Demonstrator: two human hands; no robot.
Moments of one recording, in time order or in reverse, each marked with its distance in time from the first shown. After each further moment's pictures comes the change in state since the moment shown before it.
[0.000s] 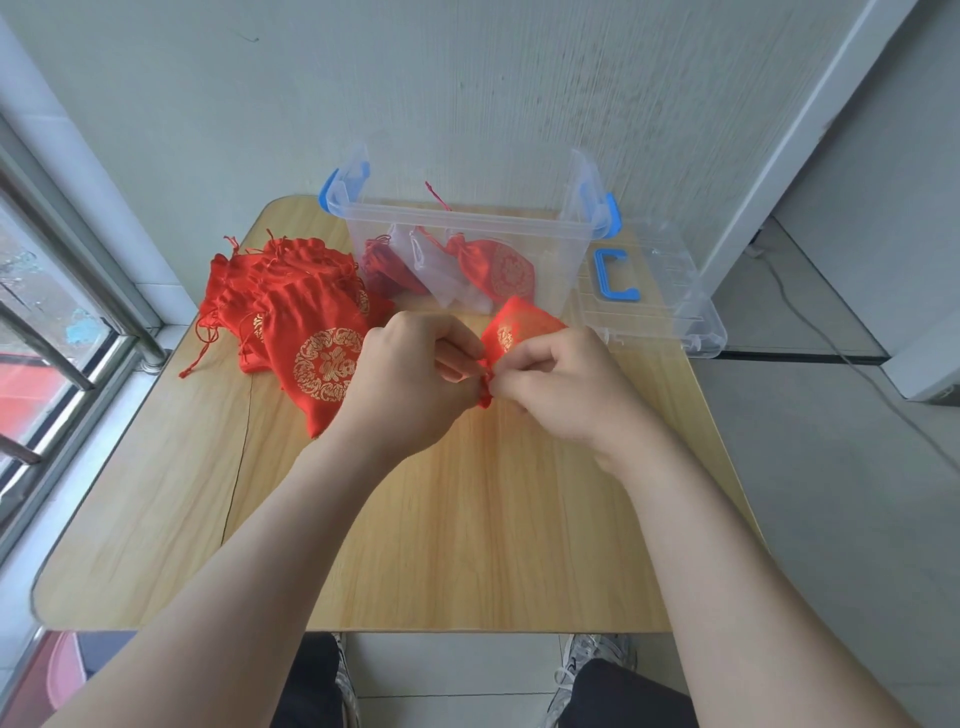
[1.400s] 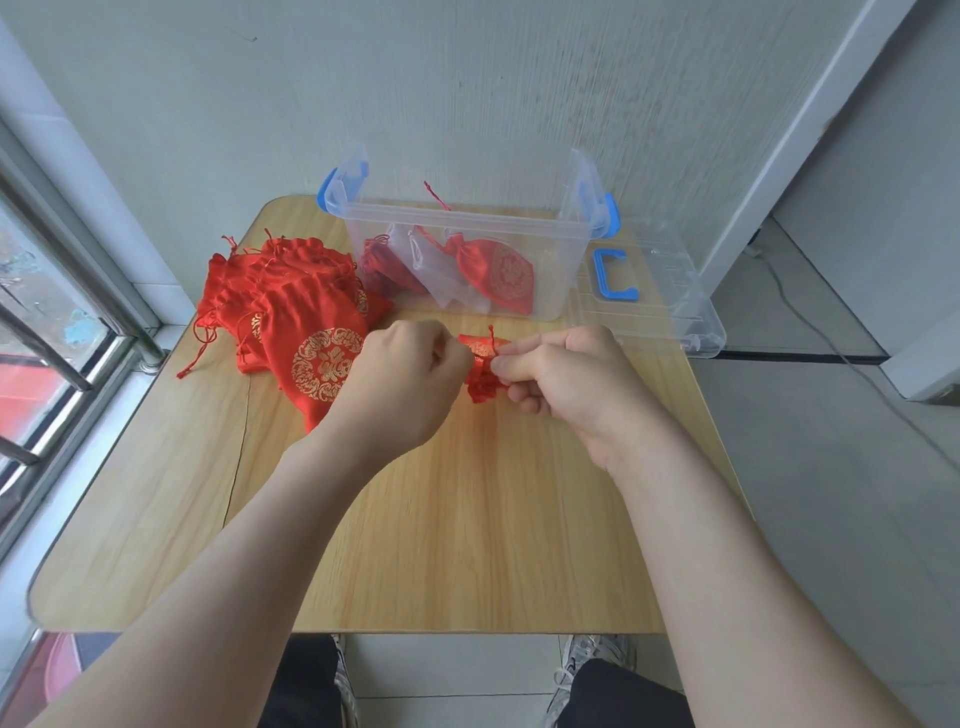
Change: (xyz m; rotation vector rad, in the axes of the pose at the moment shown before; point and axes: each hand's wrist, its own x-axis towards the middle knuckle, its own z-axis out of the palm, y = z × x) left_hand 0.004 -0.002 -0.001 0.150 -0.007 -0.025; right_hand 0.005 0.000 0.000 0.351 0.047 0.185
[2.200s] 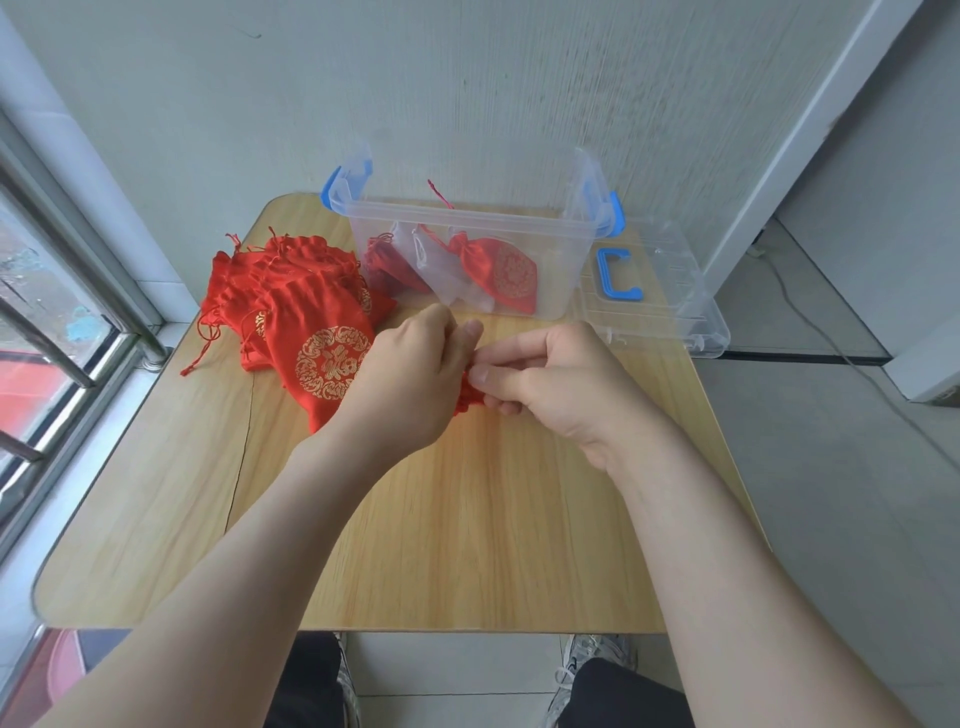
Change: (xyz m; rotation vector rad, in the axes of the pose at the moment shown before) left_hand 0.005 -0.006 0.008 -0.002 0.039 0.086; right_hand -0.007 -0.002 0.005 -0.094 -0.148 -0.141
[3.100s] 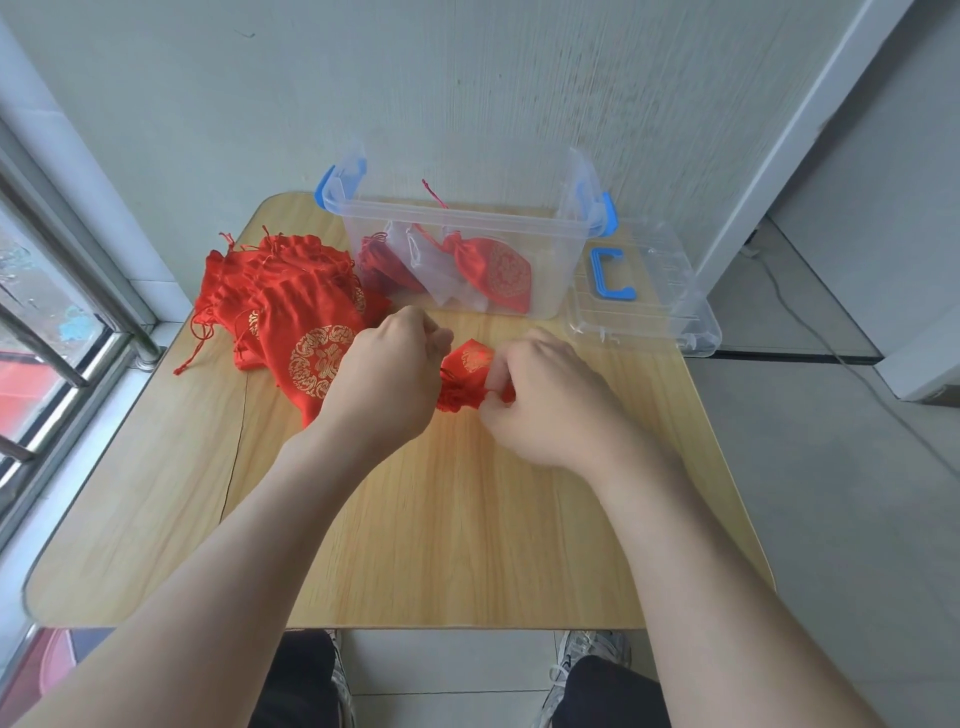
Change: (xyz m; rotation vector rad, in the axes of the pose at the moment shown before) left_hand 0.001 -0.005 -0.004 0.096 -0.003 -0.117; right_hand -0.008 0.002 0.005 -0.914 0.023 -0.213
